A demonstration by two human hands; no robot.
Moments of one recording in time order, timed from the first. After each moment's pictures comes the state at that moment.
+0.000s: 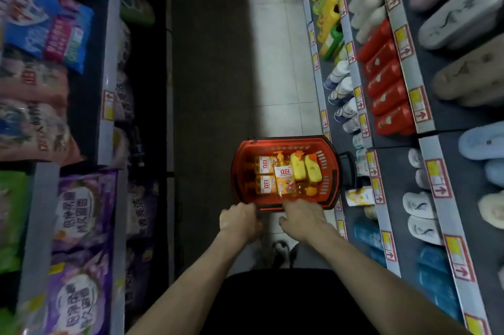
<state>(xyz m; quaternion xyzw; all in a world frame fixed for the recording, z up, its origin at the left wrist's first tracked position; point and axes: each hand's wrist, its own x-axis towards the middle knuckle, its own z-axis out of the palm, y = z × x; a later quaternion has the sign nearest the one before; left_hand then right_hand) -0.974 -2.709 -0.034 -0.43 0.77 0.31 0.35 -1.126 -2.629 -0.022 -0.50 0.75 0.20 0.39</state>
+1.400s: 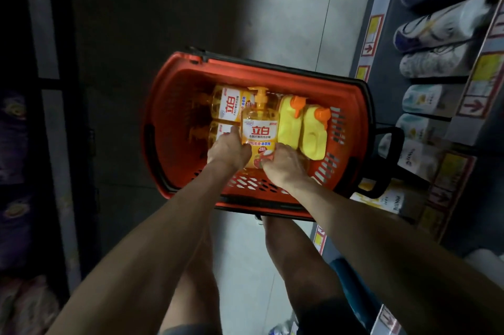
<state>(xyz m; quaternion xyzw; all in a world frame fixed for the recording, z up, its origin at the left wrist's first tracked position) -1.147 -2.727 -0.472 -0.61 0.58 0.47 0.26 -1.275 -2.657 -0.457 -0.29 0.78 0.10 0.55</state>
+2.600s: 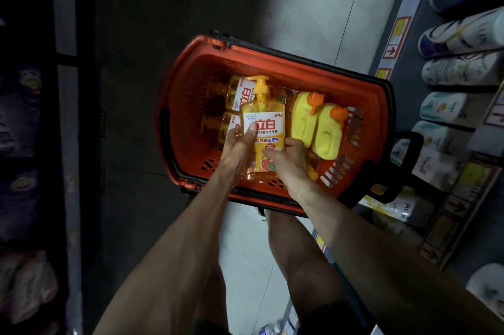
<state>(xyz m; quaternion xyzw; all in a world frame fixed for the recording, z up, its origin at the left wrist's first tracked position) -1.126 -2.692 -0.474 -0.68 0.10 0.72 -0.12 -1.247 -2.645 -0.465 -0.01 0.80 -0.15 0.58</state>
